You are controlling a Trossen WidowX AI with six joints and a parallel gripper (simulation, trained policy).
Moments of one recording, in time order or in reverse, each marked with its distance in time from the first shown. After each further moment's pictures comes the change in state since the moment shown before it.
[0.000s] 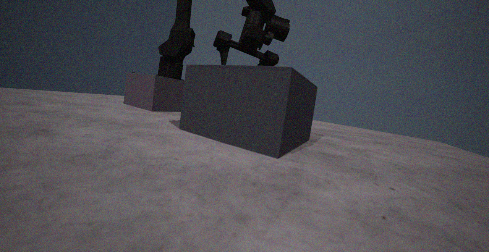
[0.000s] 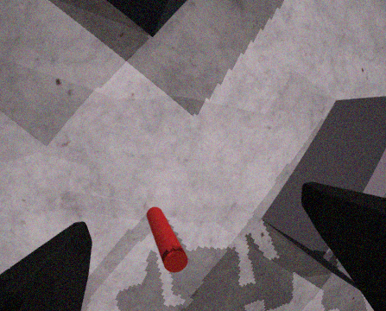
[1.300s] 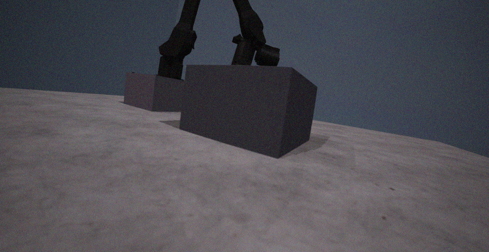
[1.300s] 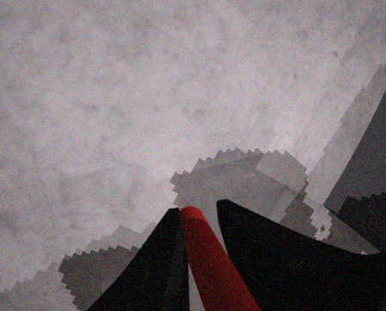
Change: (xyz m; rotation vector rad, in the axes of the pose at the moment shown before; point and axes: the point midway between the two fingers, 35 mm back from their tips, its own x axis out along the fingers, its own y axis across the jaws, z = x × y) arm 0.087 0.005 -0.046 0.077 0.125 0.014
